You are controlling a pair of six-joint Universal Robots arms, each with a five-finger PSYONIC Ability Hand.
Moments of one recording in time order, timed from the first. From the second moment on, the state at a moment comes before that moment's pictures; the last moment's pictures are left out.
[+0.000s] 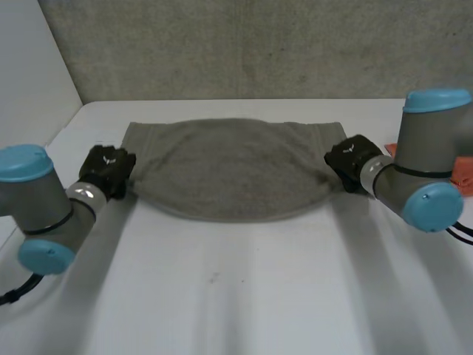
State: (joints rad) left arm 4.54 -2.18 -1.53 3.49 -1.42 3.68; right arm 1.89 -0.77 0.95 0.28 1.45 2.43; left_hand 1.13 1.20 1.19 1.20 0.99; right_hand 0.99 1.18 1.18 1.19 1.00
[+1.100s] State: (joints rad) left arm 4.44 -2.47 -1.09 3.49 -1.57 3.76; right arm 1.89 -0.46 0.54 0.20 1.65 2.22; left_hand 0.25 0.33 0.34 0.33 0.16; right_hand 0.27 0.35 0.37 0.38 0.22
